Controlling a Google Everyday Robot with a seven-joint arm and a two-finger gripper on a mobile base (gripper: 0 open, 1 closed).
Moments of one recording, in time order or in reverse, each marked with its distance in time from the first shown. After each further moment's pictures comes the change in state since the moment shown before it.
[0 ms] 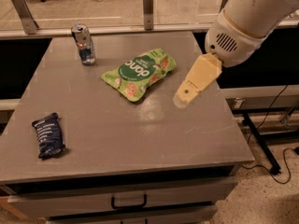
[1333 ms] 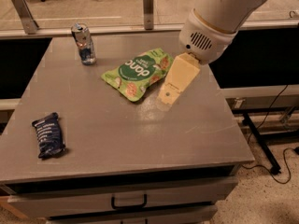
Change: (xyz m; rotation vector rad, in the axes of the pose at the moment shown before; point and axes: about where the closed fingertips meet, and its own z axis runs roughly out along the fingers) arm -0.033 0.028 0.013 -0.066 0.017 -0.176
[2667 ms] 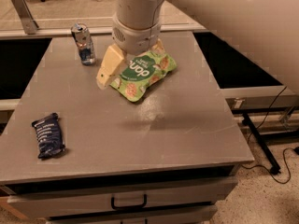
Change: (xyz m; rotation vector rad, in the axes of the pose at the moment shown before) arm -0.114 -0.022 0.061 0.173 0.066 0.313
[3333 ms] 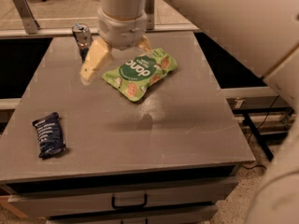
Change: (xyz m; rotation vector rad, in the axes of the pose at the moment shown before) arm -0.016 0.022 0.000 -0.082 0.081 0.020
